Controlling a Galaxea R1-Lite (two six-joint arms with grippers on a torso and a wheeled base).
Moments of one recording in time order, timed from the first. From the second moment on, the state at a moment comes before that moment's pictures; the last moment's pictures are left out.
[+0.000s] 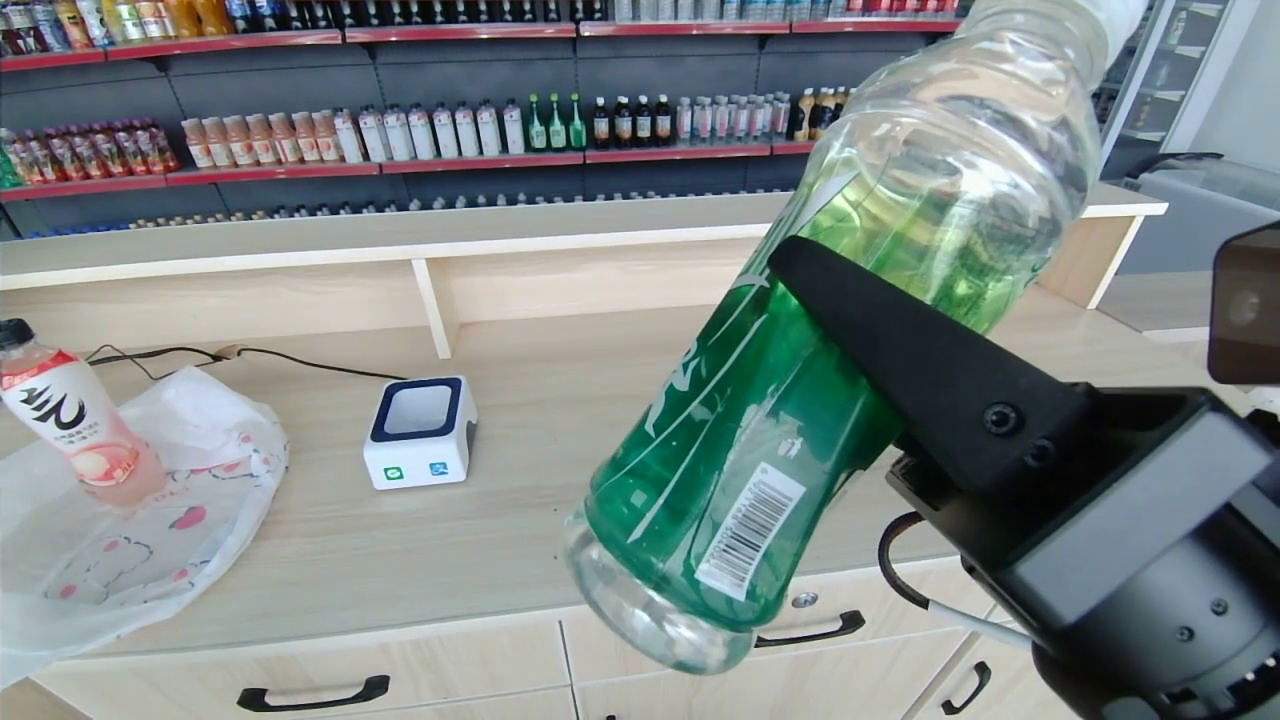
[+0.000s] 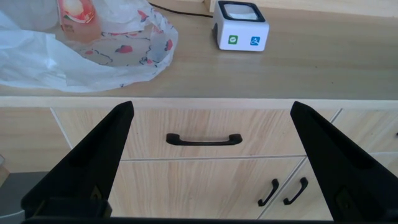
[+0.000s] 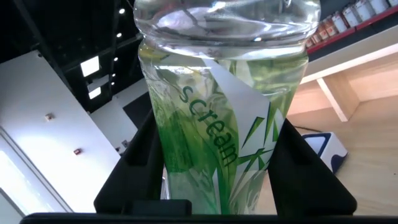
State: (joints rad) left arm 0.00 0.00 0.00 0.00 0.00 -0.02; right arm 1.09 1.56 -0.54 -1.57 -0.19 0.50
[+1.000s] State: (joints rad) left arm 0.00 0.00 0.00 0.00 0.00 -0.02; right arm 1.06 1.57 -0.54 -1.57 -0.20 0.29
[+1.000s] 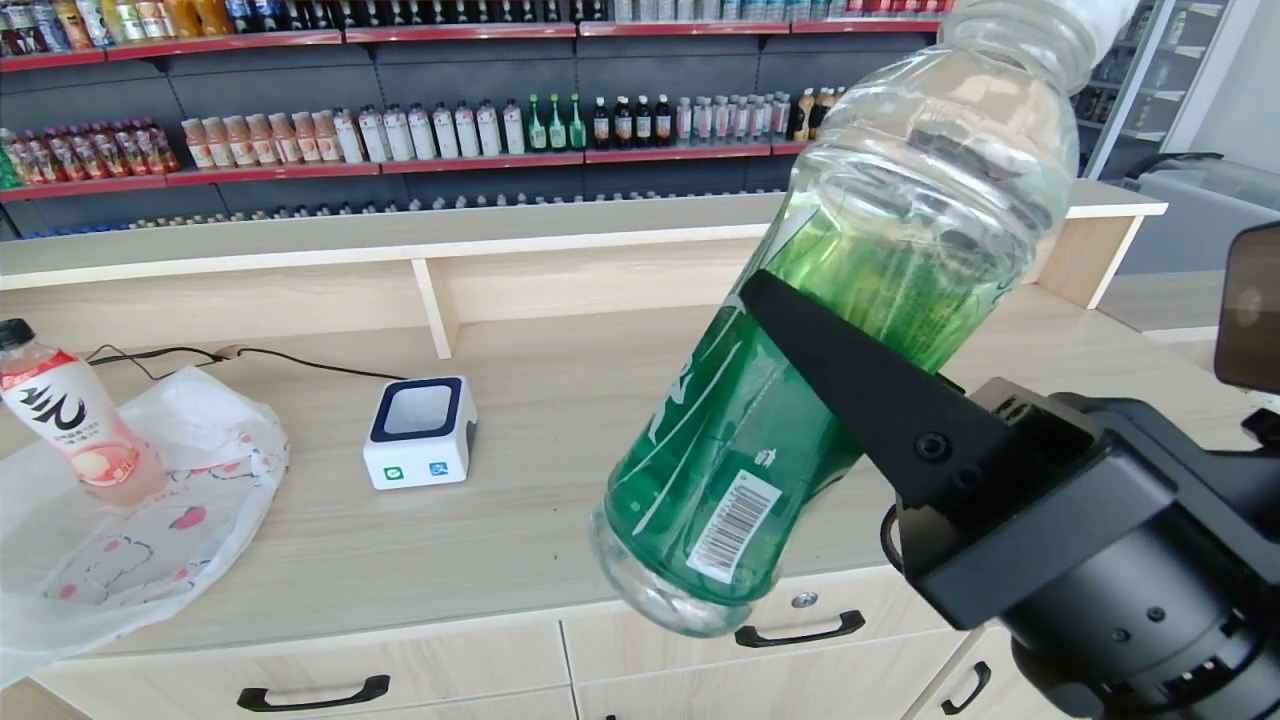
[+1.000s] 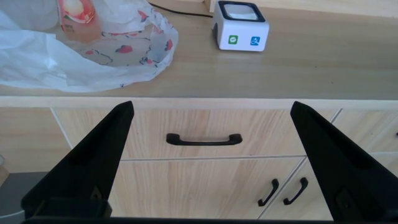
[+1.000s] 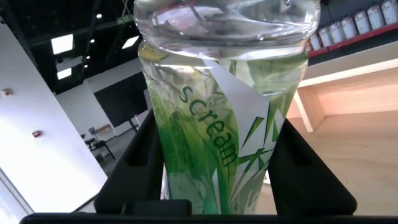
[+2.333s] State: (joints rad) left arm 0.00 0.00 0.00 0.00 0.00 -0.02; right arm 0.48 1.67 -0.39 -1.57 -0.19 -0.05
